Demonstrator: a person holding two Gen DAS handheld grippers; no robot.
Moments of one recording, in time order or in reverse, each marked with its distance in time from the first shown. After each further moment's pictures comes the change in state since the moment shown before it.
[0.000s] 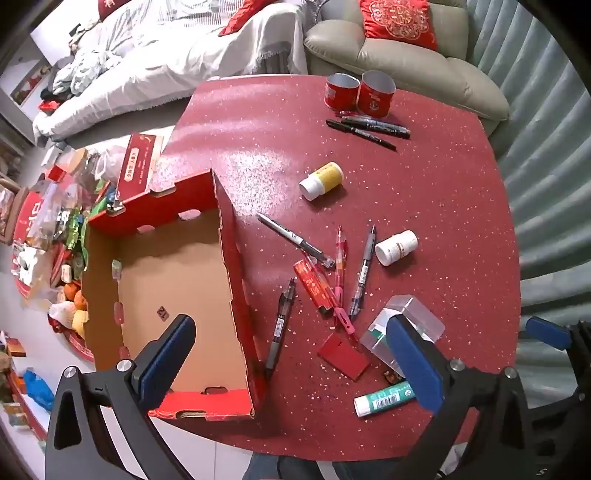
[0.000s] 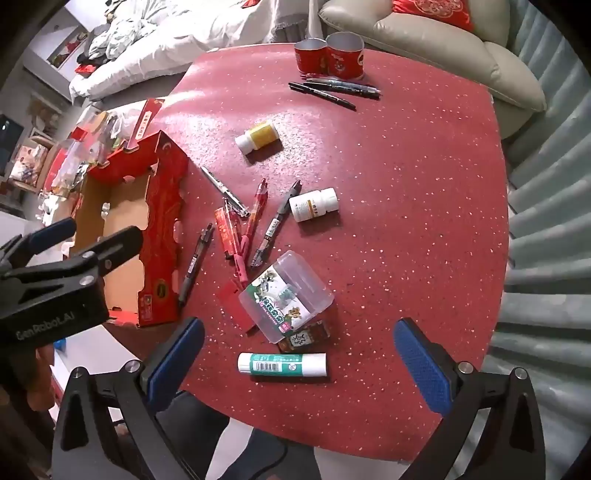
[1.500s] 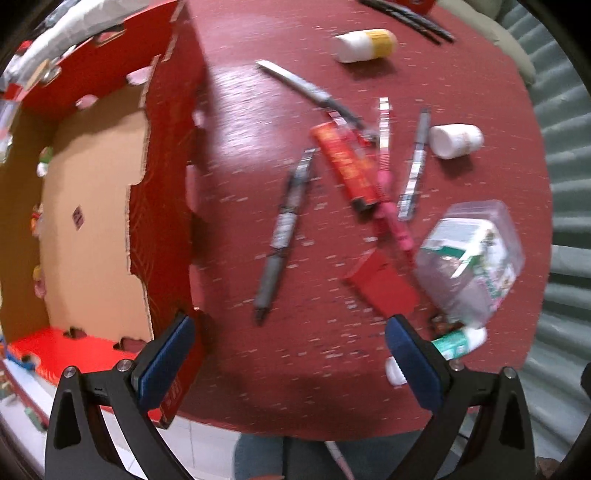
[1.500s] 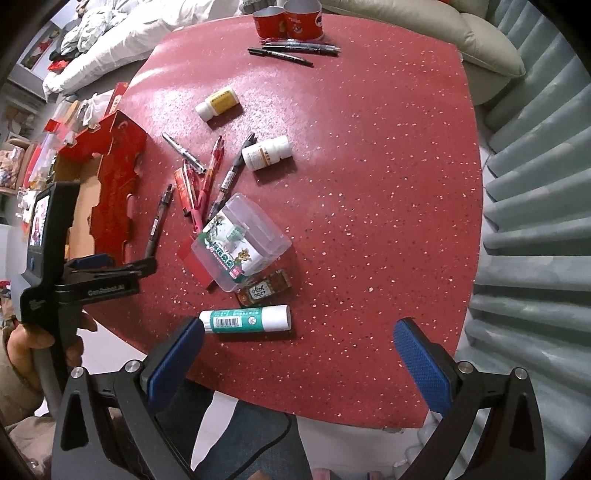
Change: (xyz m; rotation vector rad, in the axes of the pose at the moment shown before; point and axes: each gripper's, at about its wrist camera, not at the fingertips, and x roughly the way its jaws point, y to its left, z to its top) left arm 0.118 0.033 -0.065 -0.067 0.322 -0.099; right arm 0.011 -0.032 -0.037 0.057 0.095 -0.040
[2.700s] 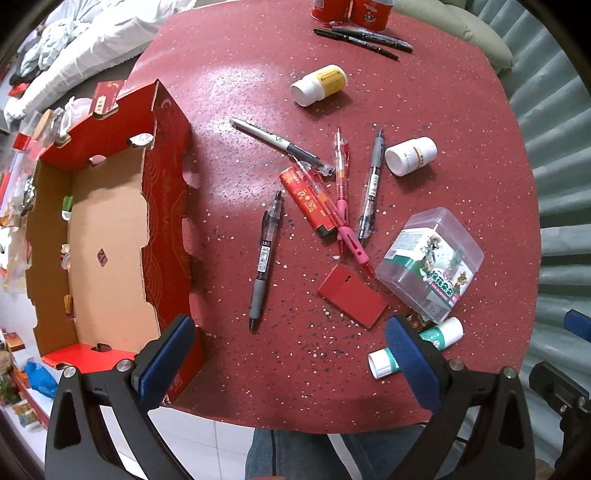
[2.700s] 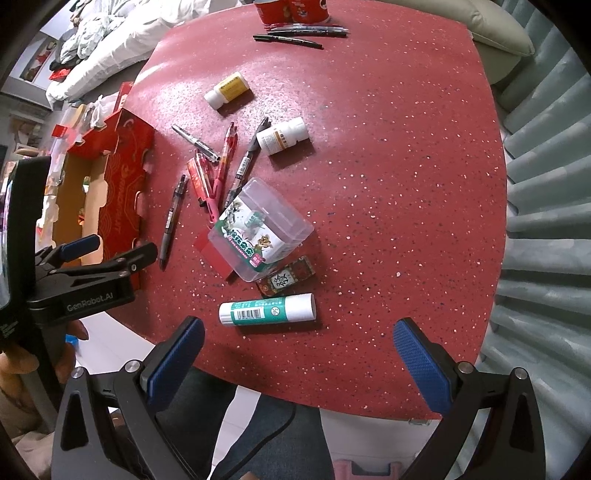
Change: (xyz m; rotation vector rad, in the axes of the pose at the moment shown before) left arm -0.055 -0.036 0.012 0.111 -0.092 0.063; right arm 0.012 0.004 -0.005 0.044 0.041 0.085
